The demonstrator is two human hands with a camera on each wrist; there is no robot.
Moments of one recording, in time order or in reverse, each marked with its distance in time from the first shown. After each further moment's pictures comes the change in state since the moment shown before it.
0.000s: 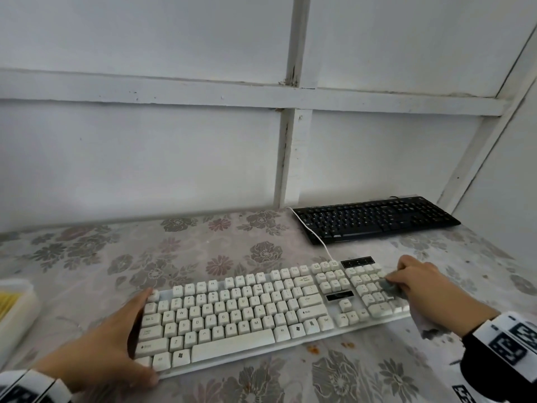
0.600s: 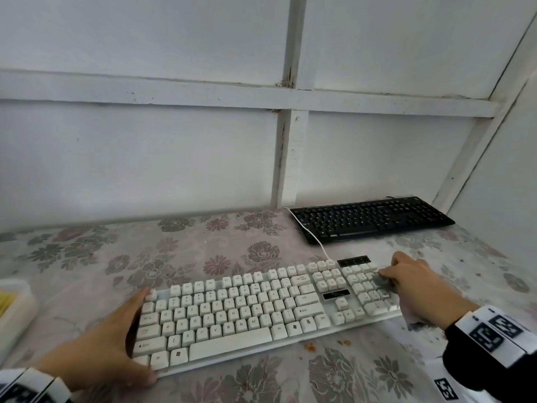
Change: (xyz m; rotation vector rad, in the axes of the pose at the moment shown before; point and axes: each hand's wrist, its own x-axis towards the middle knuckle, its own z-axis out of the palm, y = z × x) left_hand 0.000 -0.003 0.000 -0.019 0.013 0.022; right_hand 0.004 0.001 0.006 -0.024 0.040 0.020
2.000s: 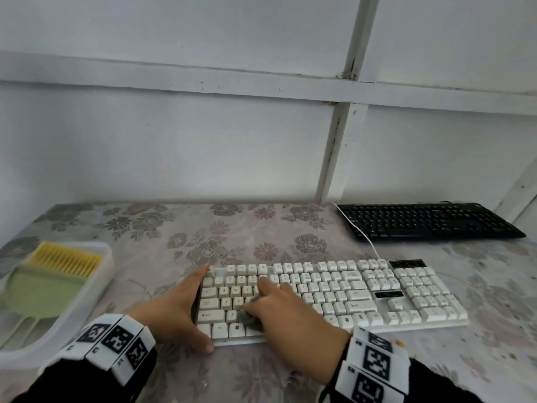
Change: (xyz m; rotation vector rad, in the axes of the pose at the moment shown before) left_hand -0.008 0.008 -0.001 0.028 -0.028 -0.007; right_hand -0.045 -0.267 -0.010 0.295 -0.138 -0.686
